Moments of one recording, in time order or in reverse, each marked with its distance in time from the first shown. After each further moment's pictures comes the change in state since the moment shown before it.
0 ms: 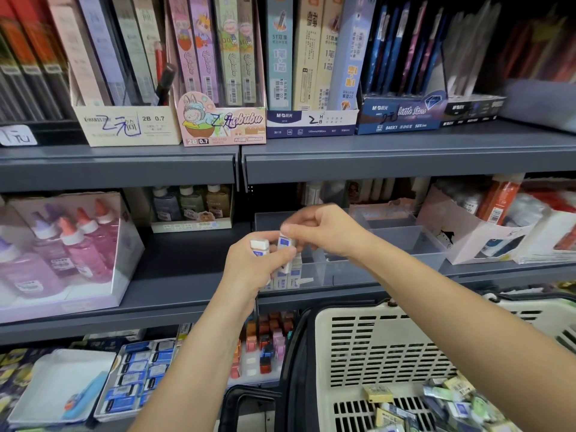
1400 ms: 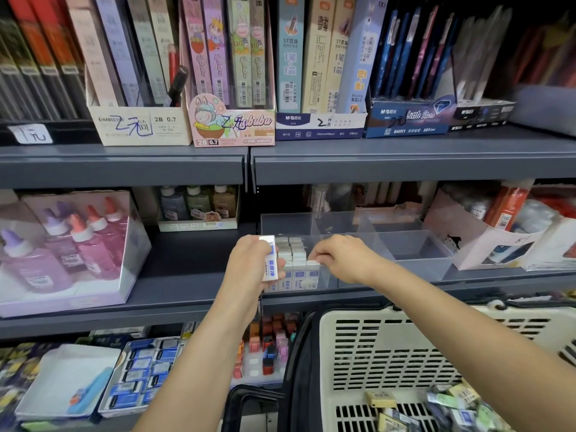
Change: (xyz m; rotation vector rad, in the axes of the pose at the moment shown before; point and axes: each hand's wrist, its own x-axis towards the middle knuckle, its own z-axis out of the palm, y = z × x) left_hand -0.009 0.021 0.002 -0.164 0.146 -0.228; right_hand -0.003 0.044 -0.002 -0.800 -0.111 0.054
